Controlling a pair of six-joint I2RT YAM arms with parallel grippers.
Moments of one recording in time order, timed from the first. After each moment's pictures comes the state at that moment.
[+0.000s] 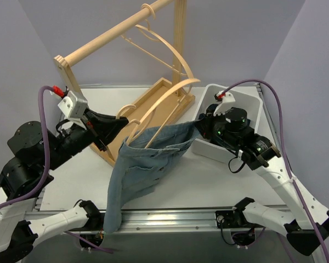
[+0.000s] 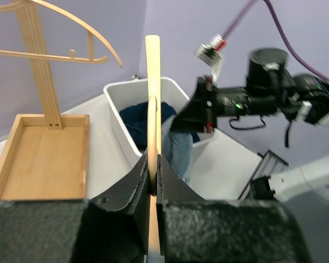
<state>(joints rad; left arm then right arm) -0.85 0.89 1.59 -0.62 0.04 -0.23 0.57 1.02 1.13 -0.49 0.03 0.37</state>
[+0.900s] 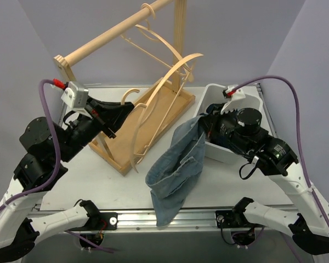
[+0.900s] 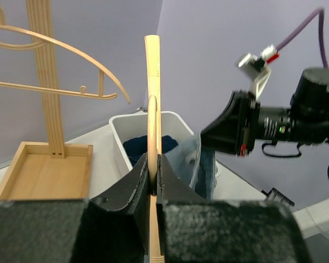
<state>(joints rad) -0.85 0.92 1.51 -0.35 -0.04 -0.27 0.70 0.97 1.31 -0.60 0.12 0.36</state>
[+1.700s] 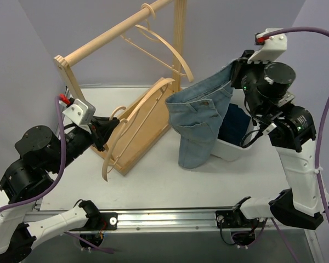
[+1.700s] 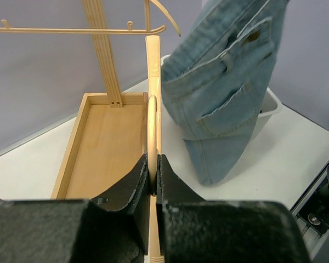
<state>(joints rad) -0.85 0.84 1.51 -0.66 -0.15 -0.04 0.60 1.32 2.05 -0.70 0.54 0.05</state>
